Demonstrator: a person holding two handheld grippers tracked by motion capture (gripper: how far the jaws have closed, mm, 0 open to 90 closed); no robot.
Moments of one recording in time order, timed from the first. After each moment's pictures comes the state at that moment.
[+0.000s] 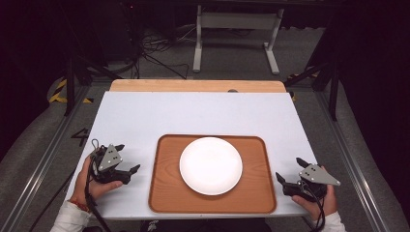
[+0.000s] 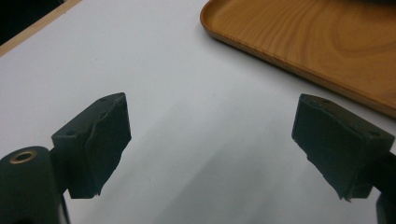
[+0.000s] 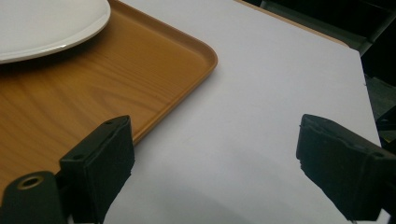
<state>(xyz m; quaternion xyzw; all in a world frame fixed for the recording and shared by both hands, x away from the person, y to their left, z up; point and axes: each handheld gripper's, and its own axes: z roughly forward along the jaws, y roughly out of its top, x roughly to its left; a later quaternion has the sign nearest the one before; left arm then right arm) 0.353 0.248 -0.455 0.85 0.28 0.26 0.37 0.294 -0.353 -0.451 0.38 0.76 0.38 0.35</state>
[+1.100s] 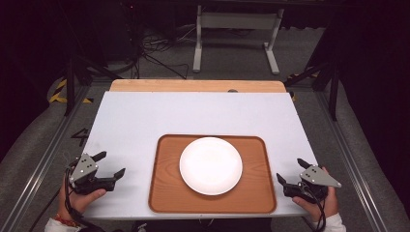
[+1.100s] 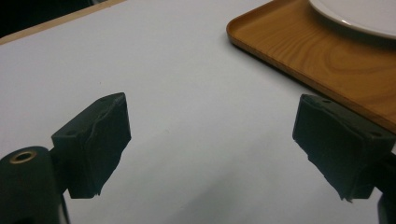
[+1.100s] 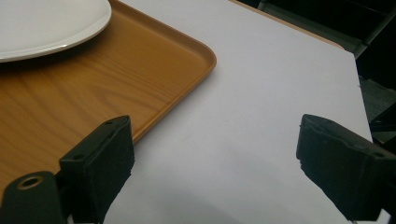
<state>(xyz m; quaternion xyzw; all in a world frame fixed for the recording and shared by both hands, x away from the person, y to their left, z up) 0.320 0.286 -0.454 0.79 0.35 0.26 0.44 0.289 -0.353 -0.449 0.38 0.76 0.38 0.36</state>
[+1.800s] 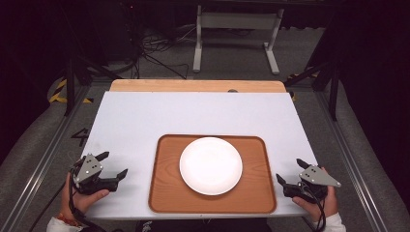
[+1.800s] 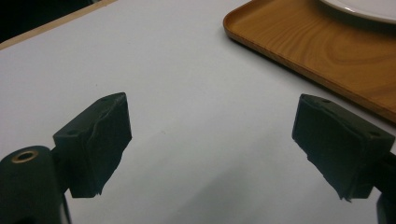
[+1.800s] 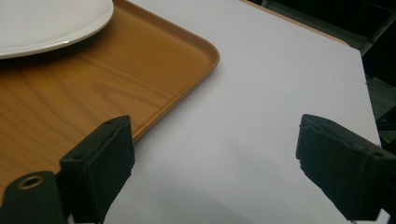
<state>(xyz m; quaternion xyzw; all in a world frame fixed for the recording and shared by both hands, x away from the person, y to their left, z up) 0.321 0.277 -0.456 0.80 0.34 0.27 0.42 0.290 -0.354 -0.451 0.38 0.77 0.38 0.35</state>
